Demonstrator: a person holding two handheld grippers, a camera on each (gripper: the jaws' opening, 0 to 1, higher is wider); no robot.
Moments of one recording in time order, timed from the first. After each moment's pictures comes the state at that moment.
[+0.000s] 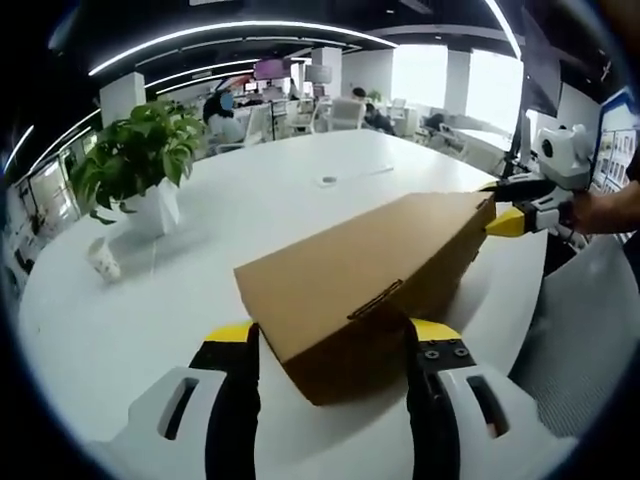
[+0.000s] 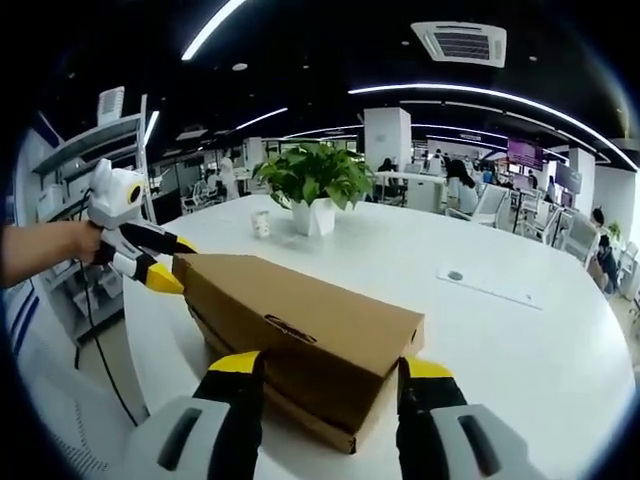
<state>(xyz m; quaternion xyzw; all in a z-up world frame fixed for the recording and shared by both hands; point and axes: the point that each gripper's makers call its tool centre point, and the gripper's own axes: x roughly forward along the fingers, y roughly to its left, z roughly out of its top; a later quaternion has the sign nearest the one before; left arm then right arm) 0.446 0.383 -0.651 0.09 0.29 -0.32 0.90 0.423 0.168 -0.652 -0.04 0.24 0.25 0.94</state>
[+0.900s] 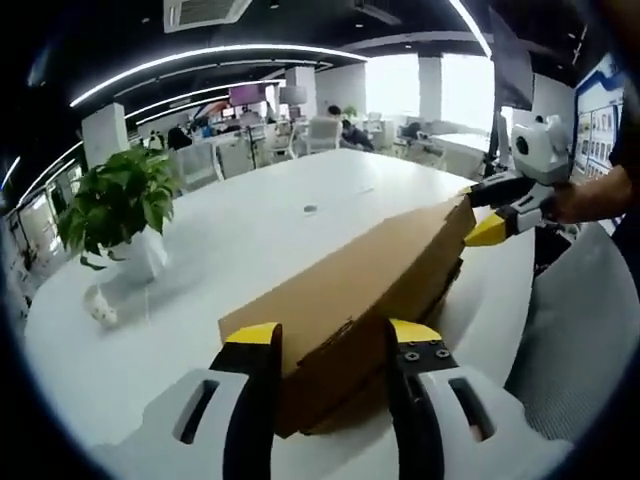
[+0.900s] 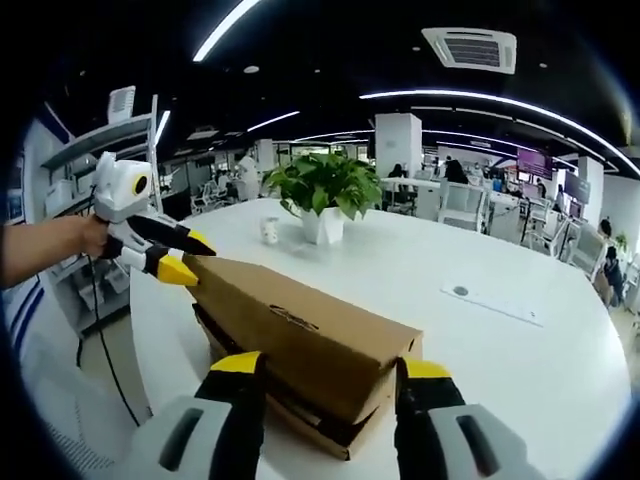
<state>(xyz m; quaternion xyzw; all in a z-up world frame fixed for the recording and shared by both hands) 0.457 0.351 -0.627 0.14 0.24 -0.36 0.89 0.433 0.168 -0.645 -0.08 0.23 0.26 0.93</state>
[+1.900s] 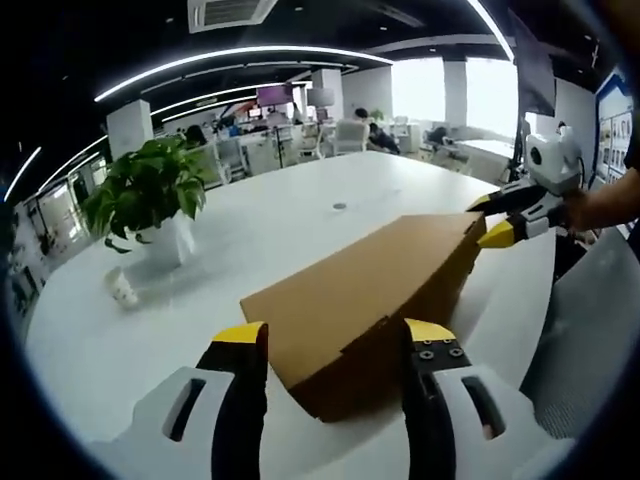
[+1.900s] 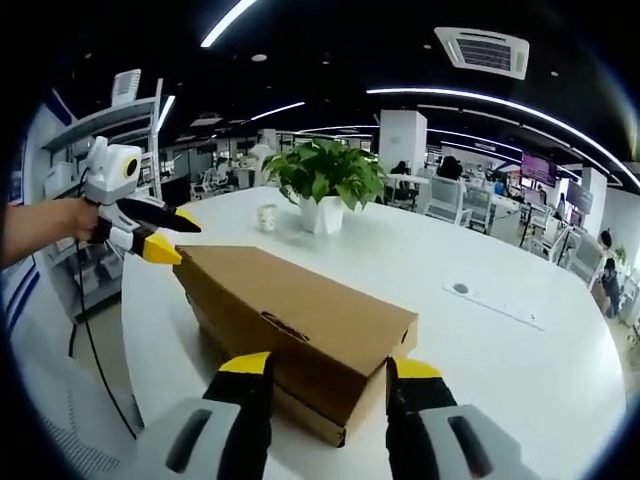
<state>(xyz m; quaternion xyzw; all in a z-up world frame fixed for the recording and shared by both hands) 0.455 0.389 -0.629 0.11 0.23 -0.31 0.91 0.438 0.173 -0.654 -0.07 0.23 0.27 0.93</state>
